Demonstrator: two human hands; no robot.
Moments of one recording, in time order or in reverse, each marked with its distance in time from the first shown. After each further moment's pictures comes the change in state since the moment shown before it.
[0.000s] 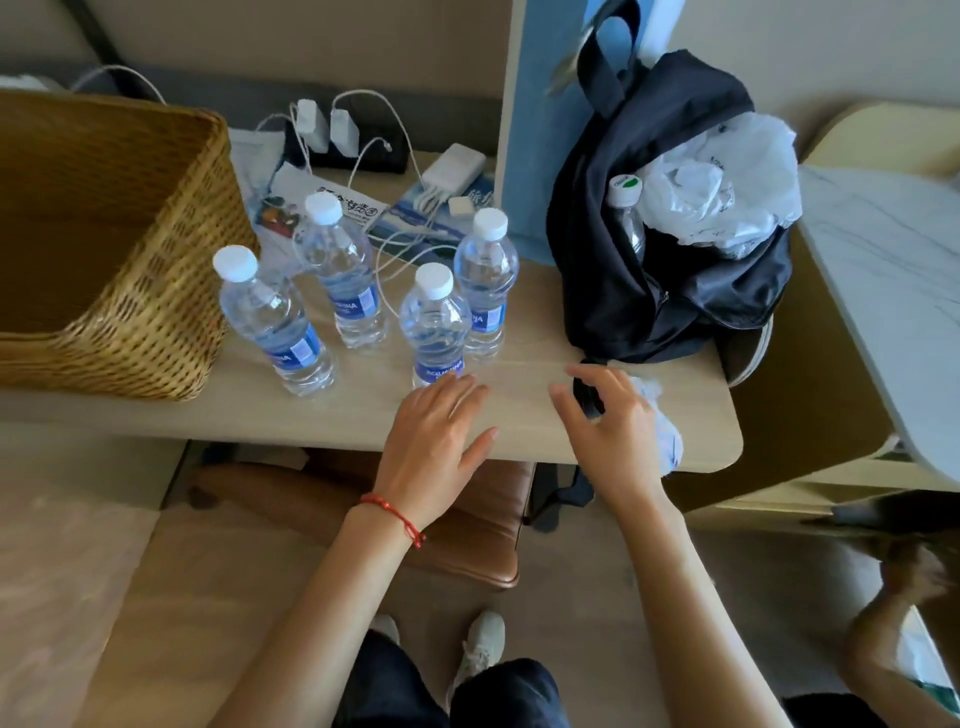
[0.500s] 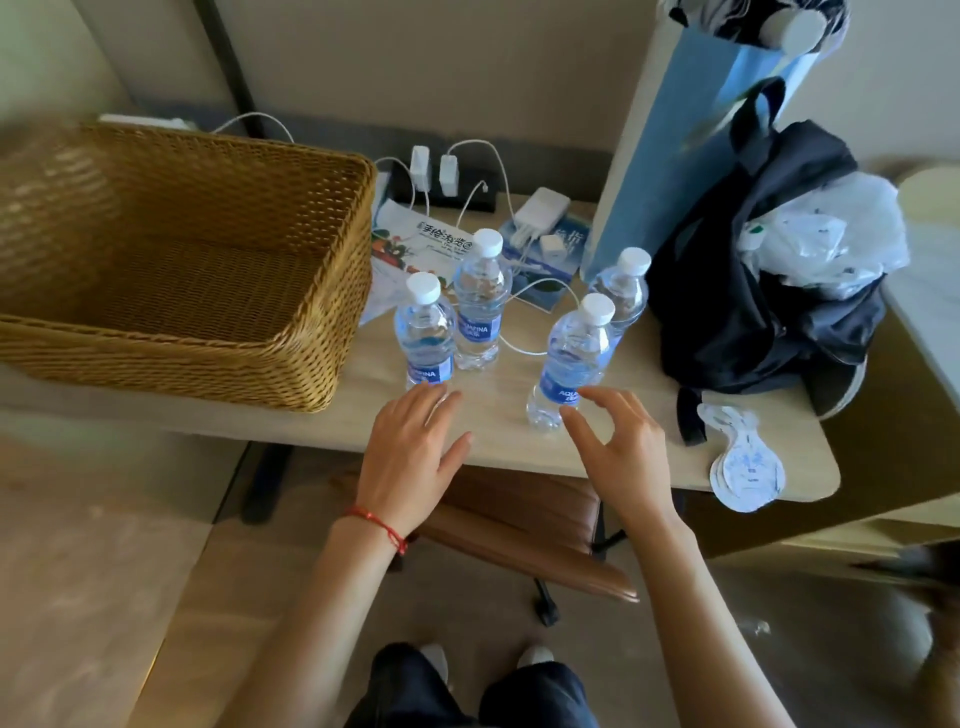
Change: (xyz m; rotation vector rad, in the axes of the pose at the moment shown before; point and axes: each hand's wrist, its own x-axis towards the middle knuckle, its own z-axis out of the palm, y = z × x) left_hand -0.062 -0.127 -0.080 0.035 0.091 -0.060; right_hand -0.036 -0.098 0.081 -0.019 -0.023 -0.069
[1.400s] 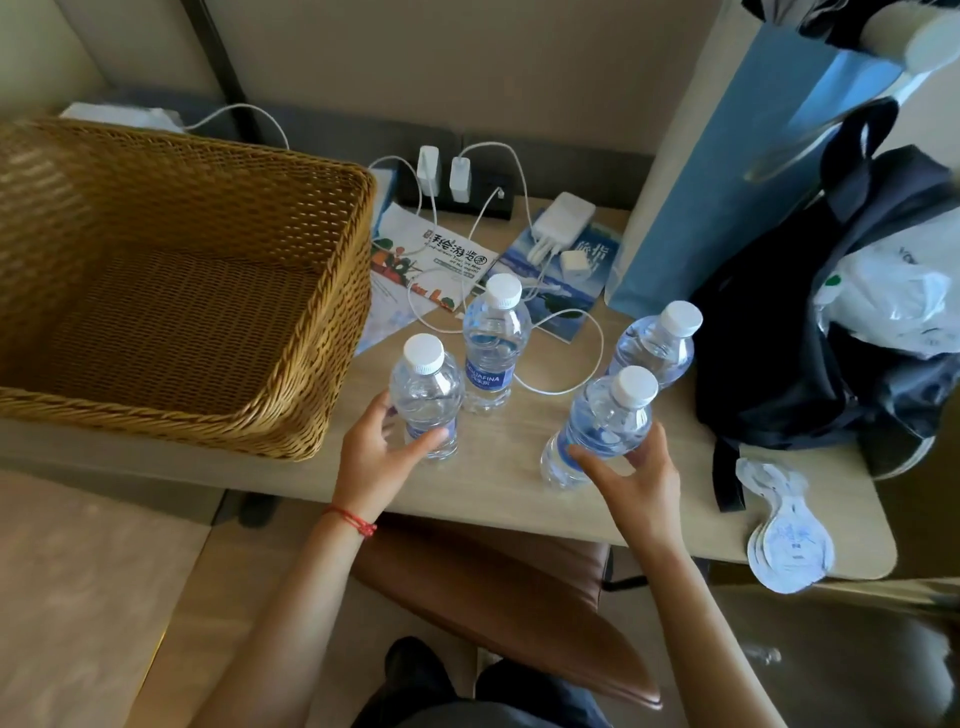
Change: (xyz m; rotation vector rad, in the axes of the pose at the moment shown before) left_hand 0.063 -0.072 0.042 -0.799 0.097 -0.592; right_hand 0.062 0.047 0.042 0.338 -0.048 0.288
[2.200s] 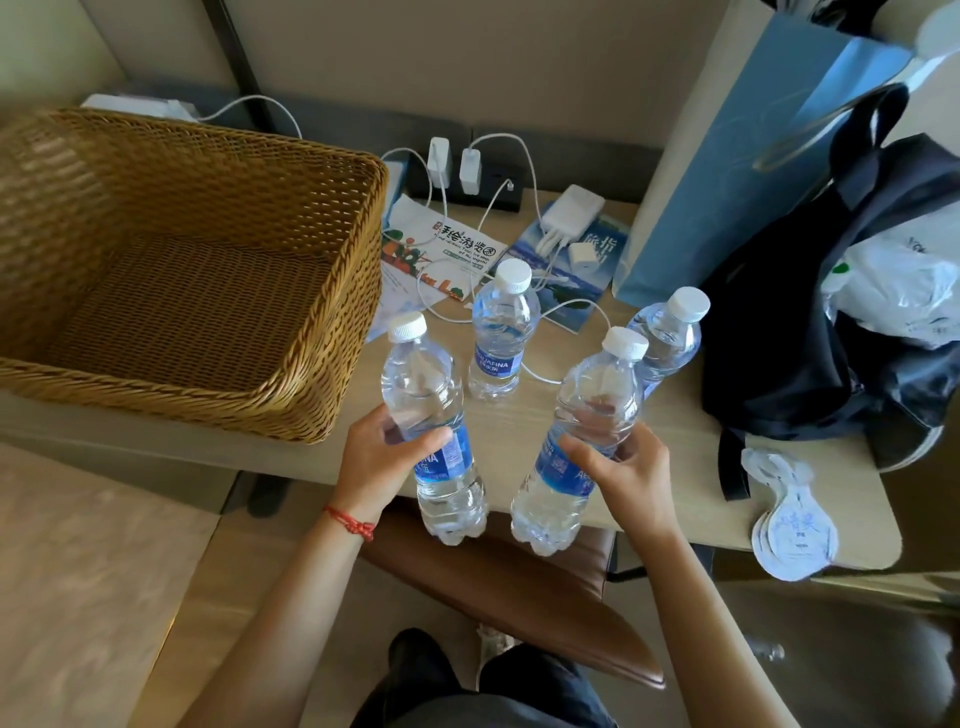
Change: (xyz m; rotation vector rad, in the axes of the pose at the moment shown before) left_hand -0.021 0.005 -0.008 -0.243 -0.041 -0.034; right_hand -0.012 -0.019 0.006 0.278 -0.198 -0.071
